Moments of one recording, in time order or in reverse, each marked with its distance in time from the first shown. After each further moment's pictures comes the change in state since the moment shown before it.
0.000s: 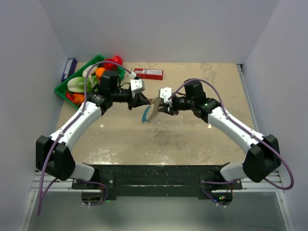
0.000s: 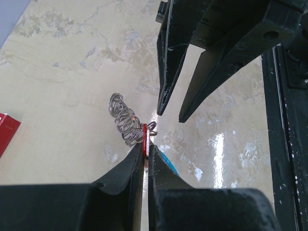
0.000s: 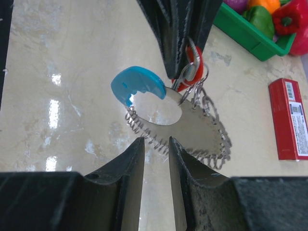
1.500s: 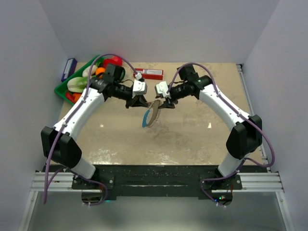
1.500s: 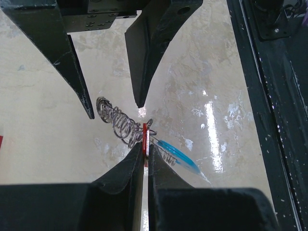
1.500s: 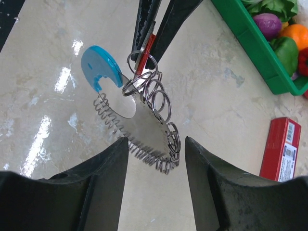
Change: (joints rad) left arm 0.000 0.142 0.306 -0.564 0.074 0.444; right arm -0.069 0.307 0.452 -0.522 -0.189 -0.506
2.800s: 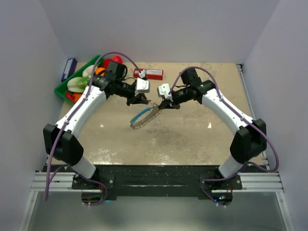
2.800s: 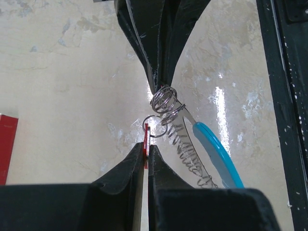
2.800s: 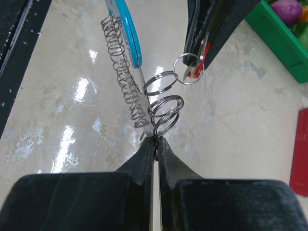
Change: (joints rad) left arm -0.009 0.051 0.070 -0.031 -0.113 0.016; right arm -0.002 -0.064 -0.117 0.049 -0.035 0.110
